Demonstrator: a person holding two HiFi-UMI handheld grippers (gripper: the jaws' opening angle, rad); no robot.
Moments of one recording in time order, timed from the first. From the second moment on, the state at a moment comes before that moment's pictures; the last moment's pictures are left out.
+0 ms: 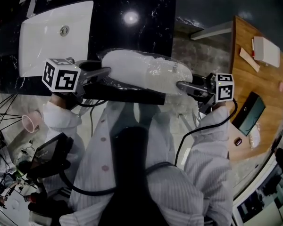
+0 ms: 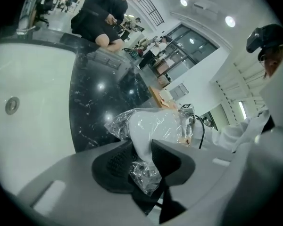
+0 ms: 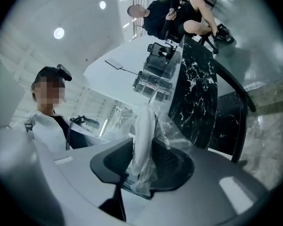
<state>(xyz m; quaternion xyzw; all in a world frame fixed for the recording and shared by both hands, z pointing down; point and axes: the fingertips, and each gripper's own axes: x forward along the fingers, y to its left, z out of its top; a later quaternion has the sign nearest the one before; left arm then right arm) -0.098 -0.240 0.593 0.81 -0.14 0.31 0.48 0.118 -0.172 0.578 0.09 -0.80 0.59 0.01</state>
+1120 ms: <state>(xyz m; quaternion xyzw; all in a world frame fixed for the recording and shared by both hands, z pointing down) -0.118 -0.288 0.449 0.90 -0.23 0.18 0.31 0.143 -0.213 0.418 0.17 -0.93 0.32 0.03</state>
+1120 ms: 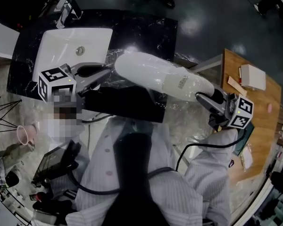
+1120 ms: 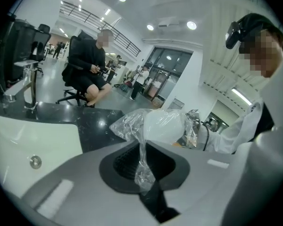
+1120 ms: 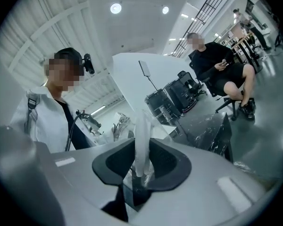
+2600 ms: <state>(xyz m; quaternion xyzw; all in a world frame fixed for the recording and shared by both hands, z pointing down) -0.149 -0.338 0.345 0.82 -0.56 0.04 0.09 0.122 -0.254 0.299 0.61 -0.79 0.03 -0.02</state>
